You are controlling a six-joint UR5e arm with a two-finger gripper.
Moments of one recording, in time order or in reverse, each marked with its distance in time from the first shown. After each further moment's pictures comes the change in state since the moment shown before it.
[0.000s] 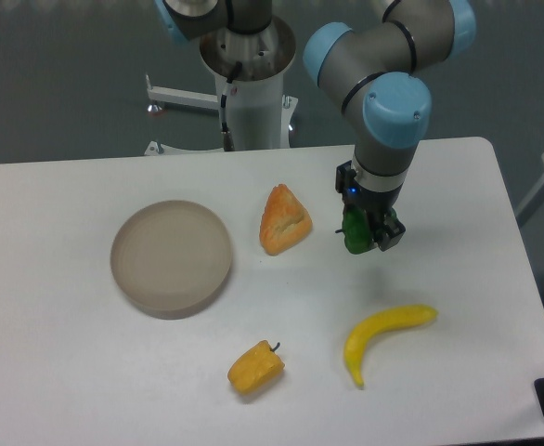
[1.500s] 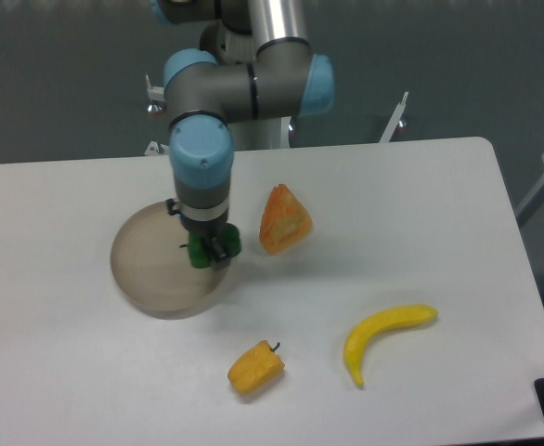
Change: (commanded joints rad) arm -0.434 -0.018 -0.171 0.055 -0.164 -0.438
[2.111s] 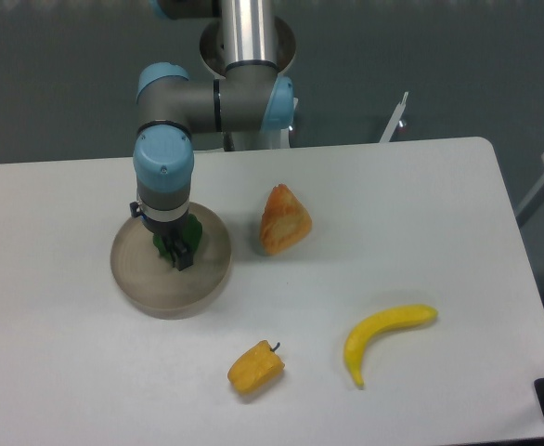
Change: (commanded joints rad) arm 0.009 0.028 -0.033 0.126 0.011 -0.051
